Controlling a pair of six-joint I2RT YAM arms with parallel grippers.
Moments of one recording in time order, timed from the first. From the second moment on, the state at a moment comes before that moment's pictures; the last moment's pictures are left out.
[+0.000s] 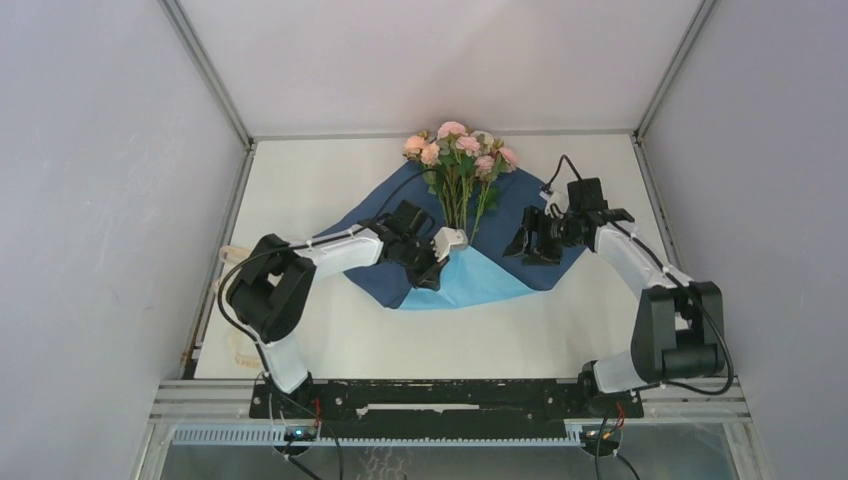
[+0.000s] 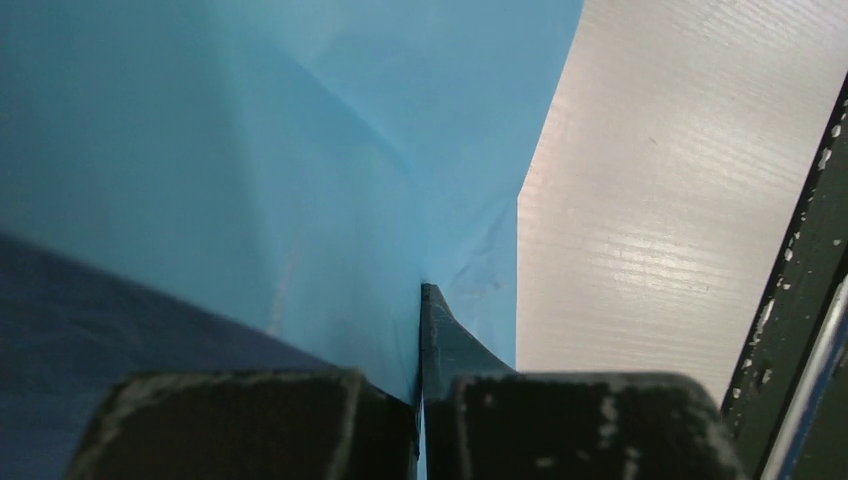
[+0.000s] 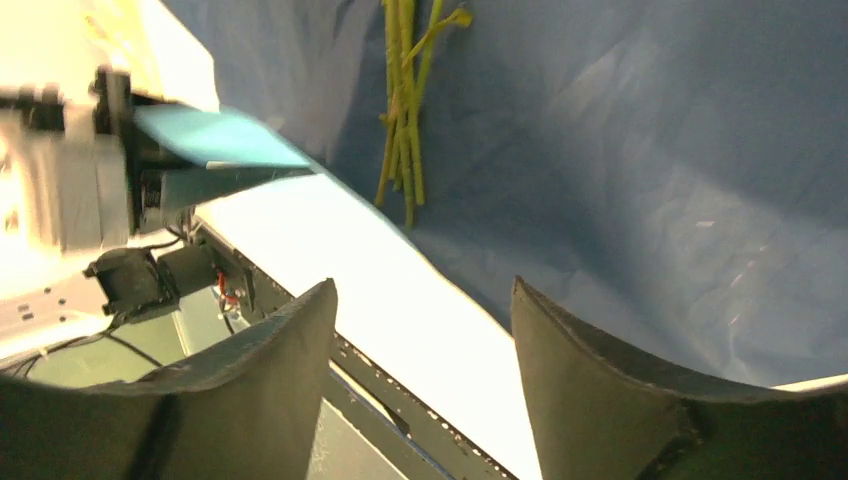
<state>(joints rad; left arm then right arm) -0.68 1.78 1.11 -0.40 0.55 0.41 0.10 1.48 1.00 -0.64 -0.65 0.30</state>
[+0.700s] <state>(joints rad) -0.65 1.88 1.18 -0.45 0.61 0.34 0.20 1.54 0.84 -0.38 -0.67 0.31</state>
